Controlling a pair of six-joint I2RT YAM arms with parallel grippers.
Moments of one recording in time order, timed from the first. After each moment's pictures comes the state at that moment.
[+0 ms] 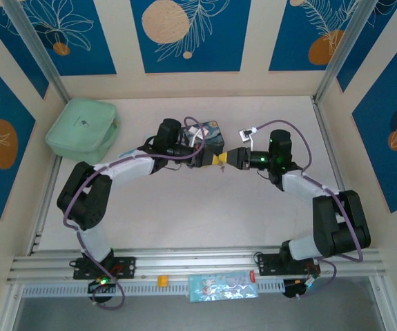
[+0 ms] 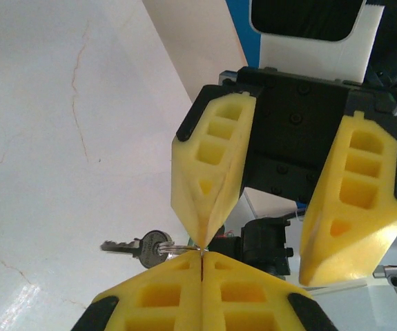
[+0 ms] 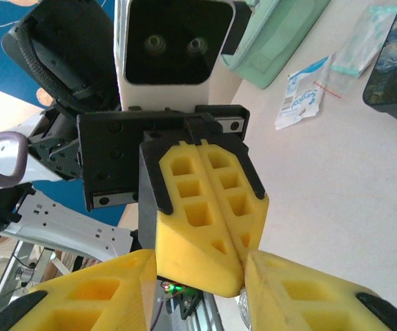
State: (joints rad) left arm -0.60 1.78 1.17 0.12 0.98 -0.72; right arm 0.19 1.41 0.68 0.42 -1.19 0.76
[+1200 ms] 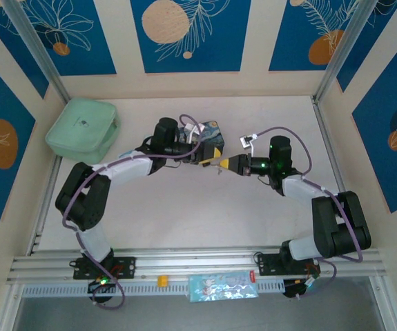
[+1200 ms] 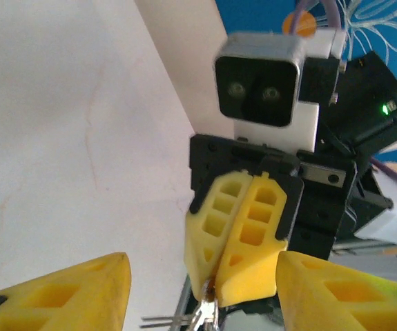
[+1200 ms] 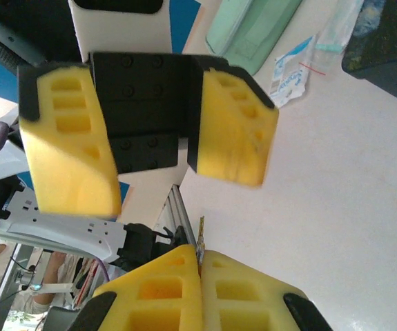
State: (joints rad) left arm -0.57 1.76 1.12 0.25 0.89 -0.83; right arm 0.18 1.40 0.60 0.43 -1.18 0.76
